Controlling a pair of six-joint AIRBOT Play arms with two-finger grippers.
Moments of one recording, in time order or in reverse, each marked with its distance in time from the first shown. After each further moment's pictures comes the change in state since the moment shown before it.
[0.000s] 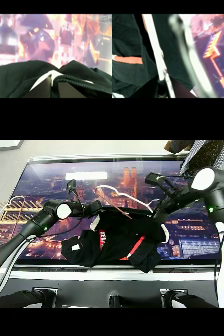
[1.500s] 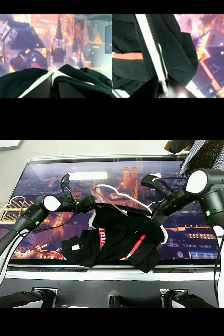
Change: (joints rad) left arm 0.164 -0.002 0.003 -0.220 -0.006 0.280; right arm 0.045 0.032 0.000 -0.127 0.037 0.125
